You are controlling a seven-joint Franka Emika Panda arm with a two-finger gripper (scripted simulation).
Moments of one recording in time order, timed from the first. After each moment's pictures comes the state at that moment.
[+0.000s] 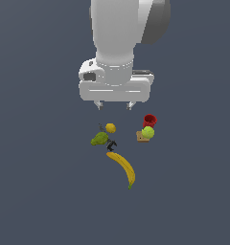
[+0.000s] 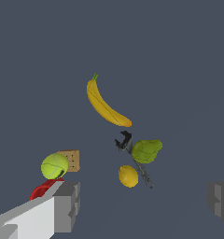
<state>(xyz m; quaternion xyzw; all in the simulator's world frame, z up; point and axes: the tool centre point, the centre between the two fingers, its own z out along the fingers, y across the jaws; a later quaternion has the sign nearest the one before) 0.003 -0.001 0.313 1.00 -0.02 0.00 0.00</state>
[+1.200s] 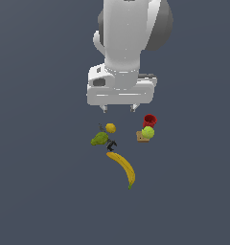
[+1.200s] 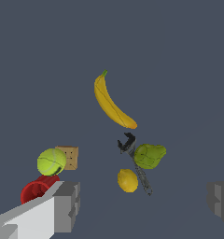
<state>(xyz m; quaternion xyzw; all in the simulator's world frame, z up) -0.001 0.014 0.296 1.00 0.04 0.01 0.01</state>
